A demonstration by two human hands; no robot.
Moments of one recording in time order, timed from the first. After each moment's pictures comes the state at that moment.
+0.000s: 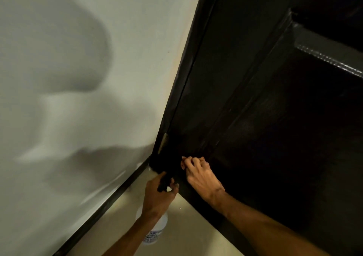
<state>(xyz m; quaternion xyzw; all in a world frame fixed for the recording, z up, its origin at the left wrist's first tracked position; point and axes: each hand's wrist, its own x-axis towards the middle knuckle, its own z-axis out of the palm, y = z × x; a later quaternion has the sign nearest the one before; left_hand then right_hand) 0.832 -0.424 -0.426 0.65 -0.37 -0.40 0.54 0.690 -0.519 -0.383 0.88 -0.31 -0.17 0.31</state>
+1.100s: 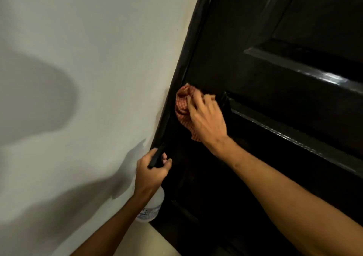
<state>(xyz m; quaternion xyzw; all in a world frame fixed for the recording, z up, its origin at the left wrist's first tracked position) 0.882 -0.464 -0.243 0.55 -0.43 -0.24 0.67 0.766 -0.558 -0.074 0.77 -0.39 0.10 0.49</state>
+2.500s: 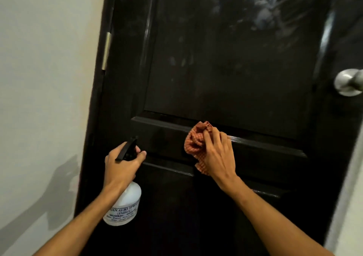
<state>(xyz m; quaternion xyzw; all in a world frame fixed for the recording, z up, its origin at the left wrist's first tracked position) 0.779 -0.421 0.013 0.44 -0.54 -0.22 0.69 0.501 -0.437 0.063 0.66 -0.57 0.26 0.42</state>
